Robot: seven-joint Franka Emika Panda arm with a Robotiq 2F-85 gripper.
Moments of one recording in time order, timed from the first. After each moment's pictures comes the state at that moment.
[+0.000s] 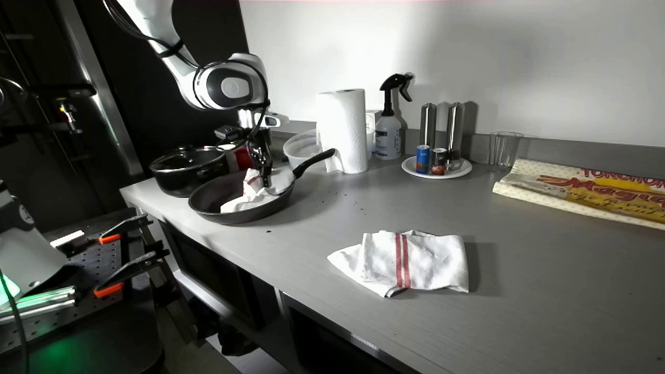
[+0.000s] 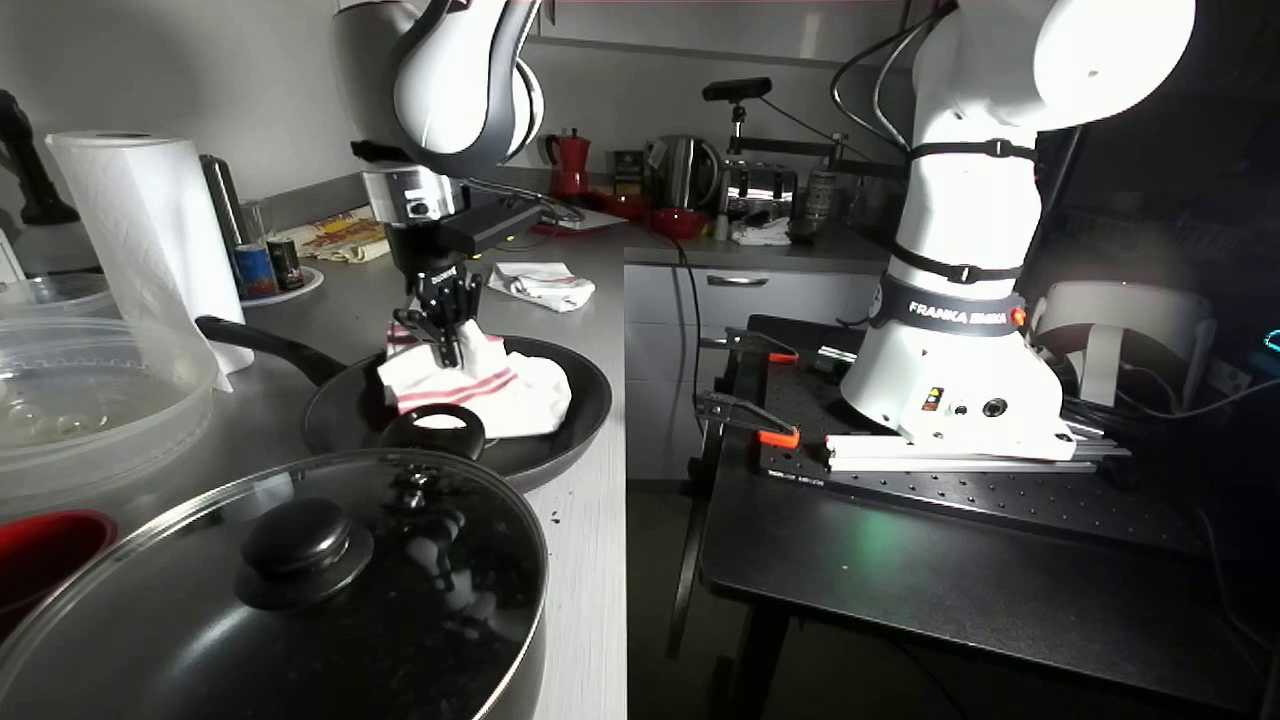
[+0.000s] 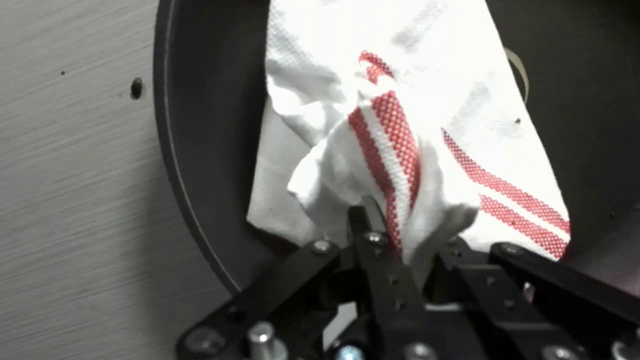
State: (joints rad) arm 0.16 0.48 -0.03 -2.20 -0.11 2.59 0.29
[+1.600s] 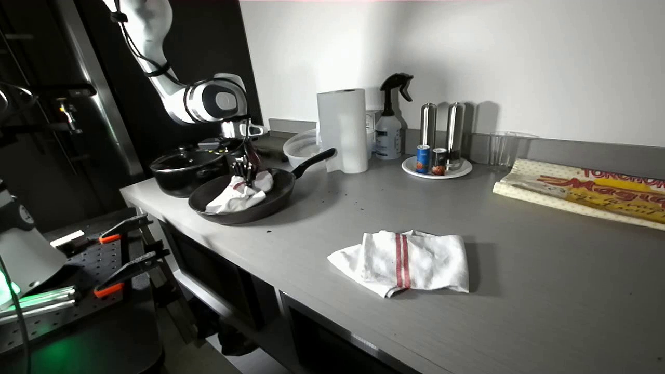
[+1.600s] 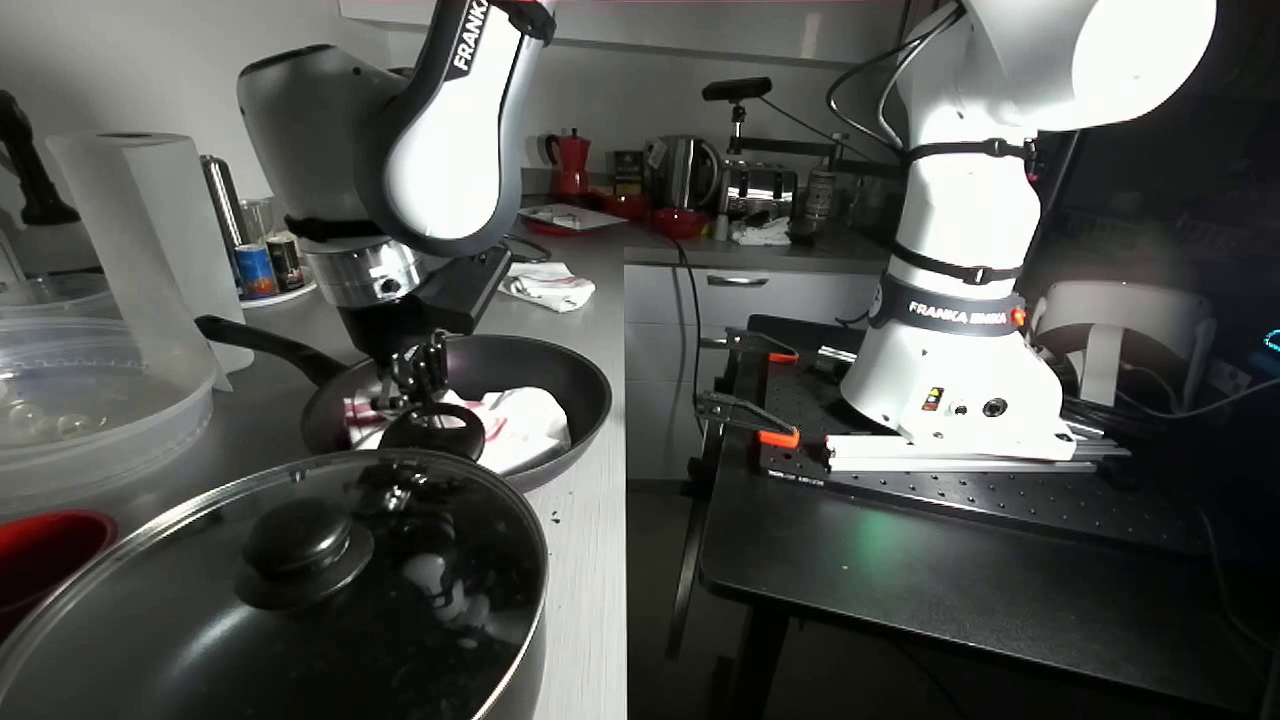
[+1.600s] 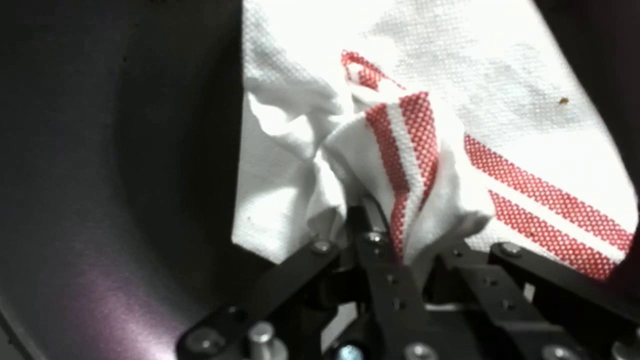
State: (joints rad) arm 0.36 0.58 -0.03 -2.15 -0.23 2.59 0.31
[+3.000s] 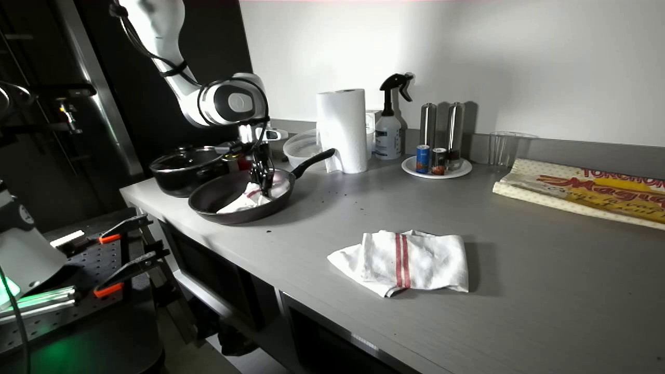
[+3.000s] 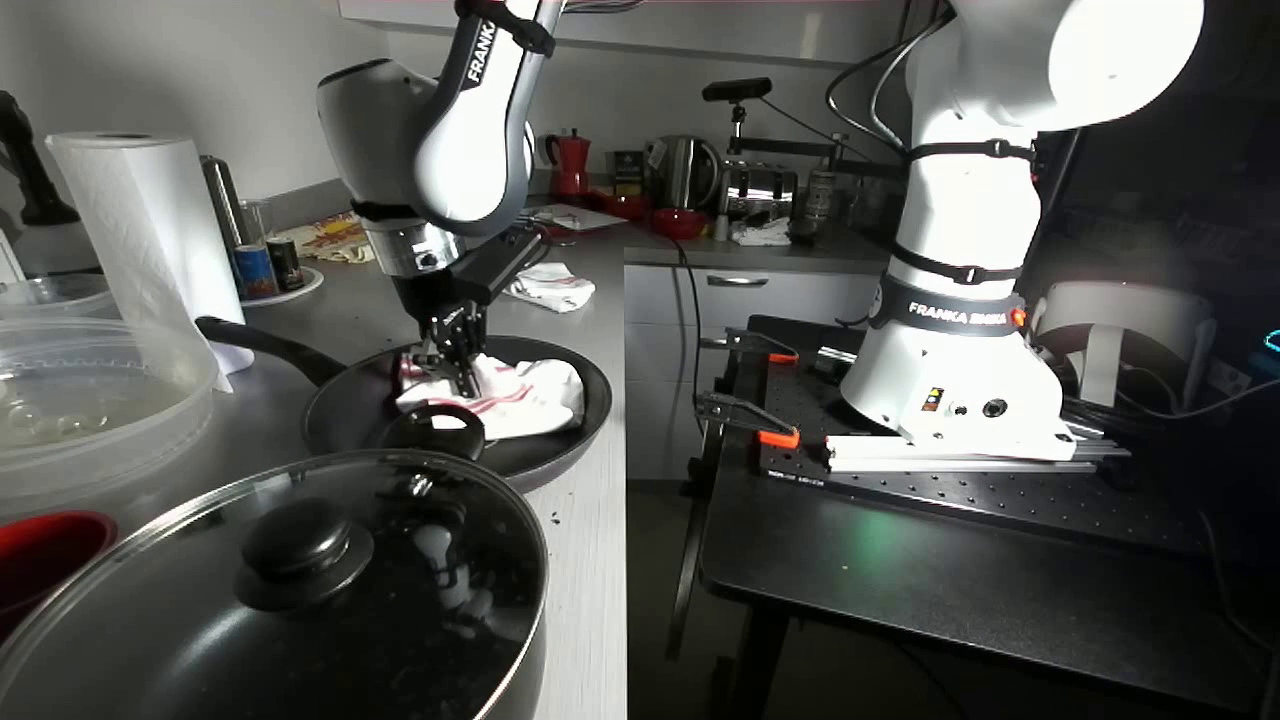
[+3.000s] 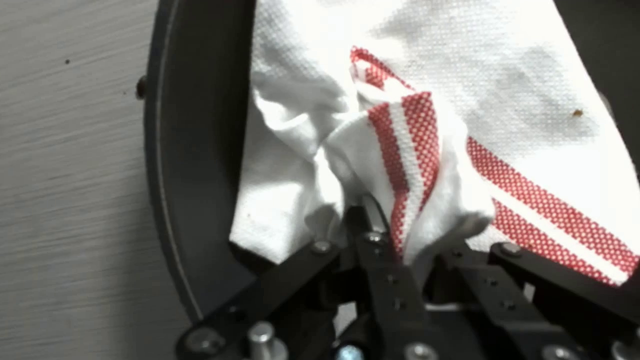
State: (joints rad) arm 0.24 0.58 -0.09 -2.17 -0.24 2.59 0.33
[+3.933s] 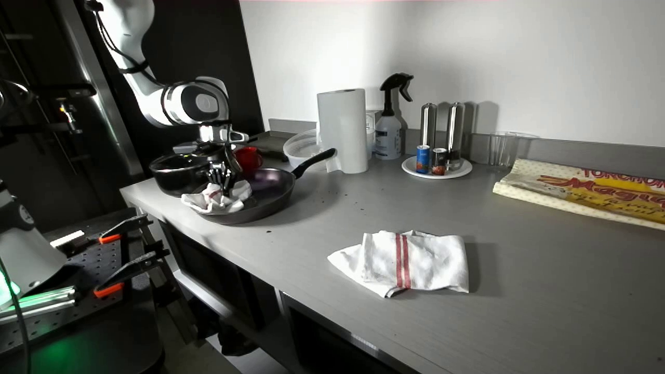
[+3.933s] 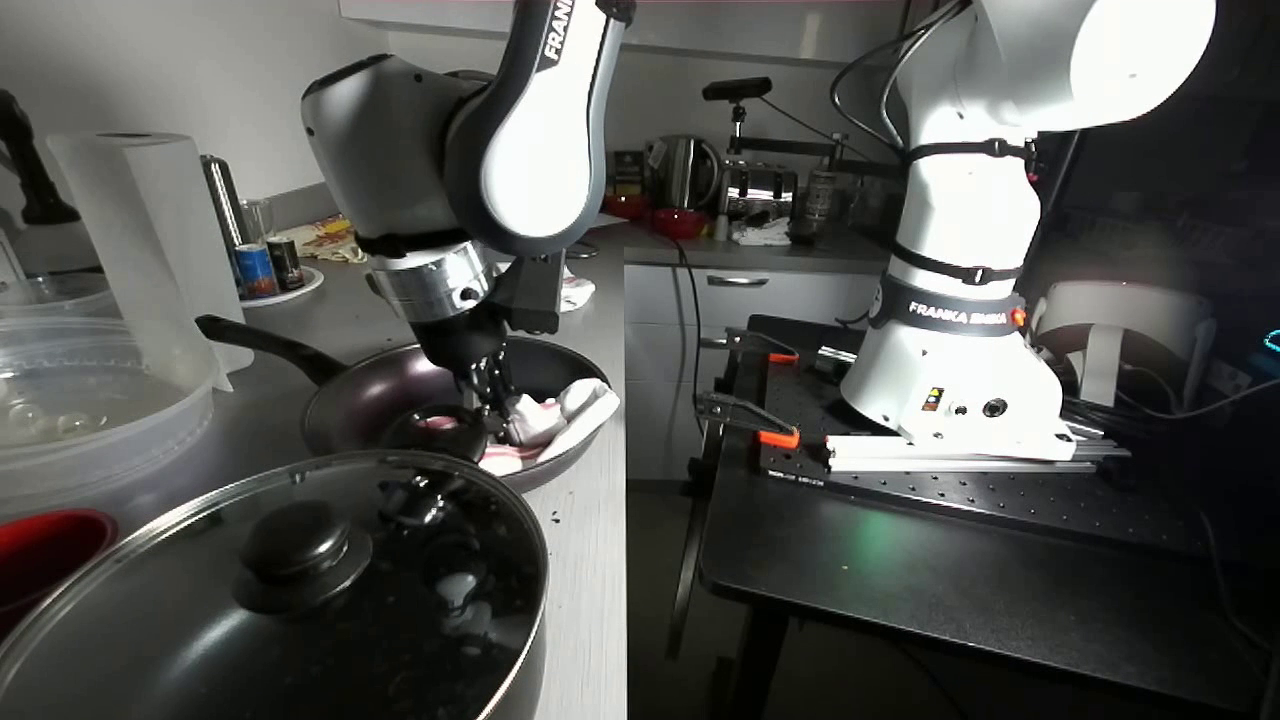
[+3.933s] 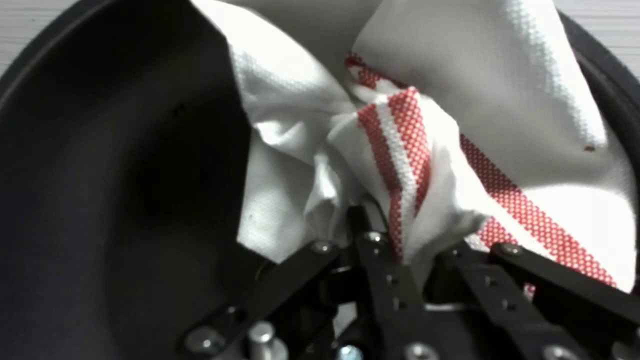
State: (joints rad) arm 0.35 0.49 0.01 -2.33 -0.27 2.57 0.29
